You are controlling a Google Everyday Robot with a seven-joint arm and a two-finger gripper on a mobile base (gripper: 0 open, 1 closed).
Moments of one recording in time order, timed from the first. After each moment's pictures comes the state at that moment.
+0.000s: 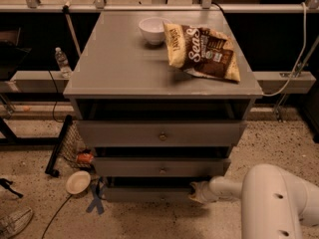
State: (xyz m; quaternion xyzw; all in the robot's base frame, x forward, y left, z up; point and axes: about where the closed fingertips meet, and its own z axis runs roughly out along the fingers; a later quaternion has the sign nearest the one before) arm 0.594 -0.173 0.167 -0.66 0.70 0.04 0.26
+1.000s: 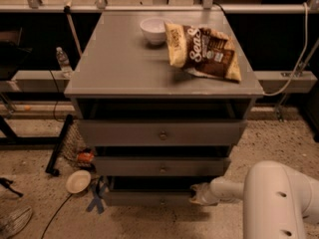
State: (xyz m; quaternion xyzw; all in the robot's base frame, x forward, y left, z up) arm 0.580 -0.174 0.175 -0.66 0.71 0.04 0.25
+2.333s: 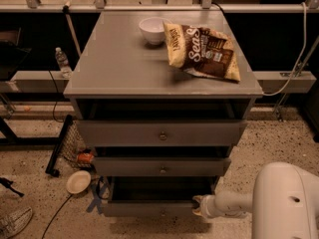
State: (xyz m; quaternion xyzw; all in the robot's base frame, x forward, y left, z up) arm 0.523 -0.184 0.175 -0.65 0.72 0.04 0.24
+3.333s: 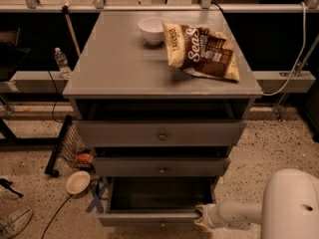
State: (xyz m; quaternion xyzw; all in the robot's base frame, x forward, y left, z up) arm 0.484 -0.189 0.169 -0.62 0.74 0.06 0.24
